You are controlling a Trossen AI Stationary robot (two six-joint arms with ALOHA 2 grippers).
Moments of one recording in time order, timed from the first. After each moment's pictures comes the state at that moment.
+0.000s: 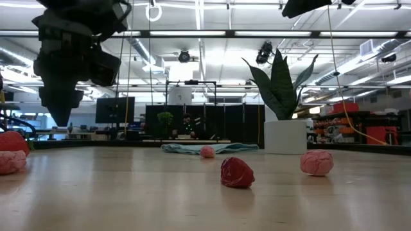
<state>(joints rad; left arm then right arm) -0.10 1.24 0.64 -0.55 0.28 -0.78 0.42 1.35 1.25 -1.12 1.23 1.08</state>
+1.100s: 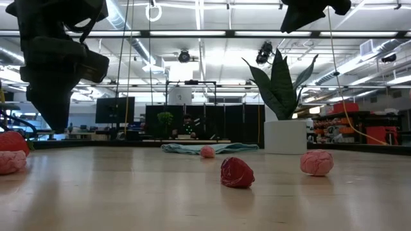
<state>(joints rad) -0.29 1.24 0.64 -0.63 -0.07 -1.02 0.26 1.34 1.25 -1.12 1.12 1.02</state>
